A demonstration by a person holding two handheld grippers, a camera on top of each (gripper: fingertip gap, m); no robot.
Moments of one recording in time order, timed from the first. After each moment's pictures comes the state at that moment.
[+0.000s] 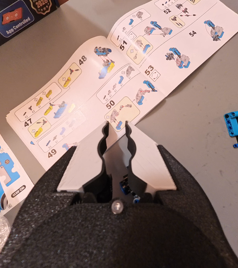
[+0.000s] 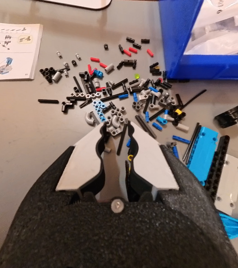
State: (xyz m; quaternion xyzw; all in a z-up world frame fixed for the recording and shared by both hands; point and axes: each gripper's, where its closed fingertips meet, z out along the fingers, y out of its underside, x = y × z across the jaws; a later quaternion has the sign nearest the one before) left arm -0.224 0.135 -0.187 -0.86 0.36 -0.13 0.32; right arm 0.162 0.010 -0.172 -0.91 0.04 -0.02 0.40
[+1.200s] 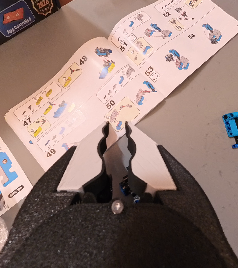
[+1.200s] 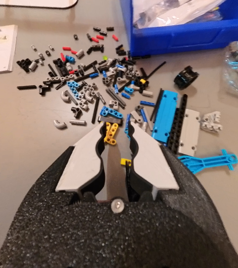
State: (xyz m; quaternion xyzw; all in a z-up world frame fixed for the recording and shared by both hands) left arm -0.224 0.135 -0.187 -0.86 0.36 -0.14 0.33; right arm 0.196 -0.050 -0.165 -0.90 0.11 -0.05 0.42
